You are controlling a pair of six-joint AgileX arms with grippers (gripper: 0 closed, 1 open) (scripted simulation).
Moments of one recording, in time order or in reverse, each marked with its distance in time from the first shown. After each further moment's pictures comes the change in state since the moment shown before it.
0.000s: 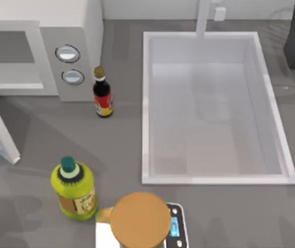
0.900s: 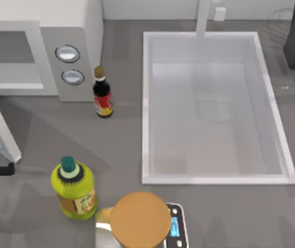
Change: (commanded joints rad) left arm -0.495 -0.200 -0.124 0.021 -0.334 -0.378; right arm 0.000 0.000 0.000 0.000 0.000 0.000
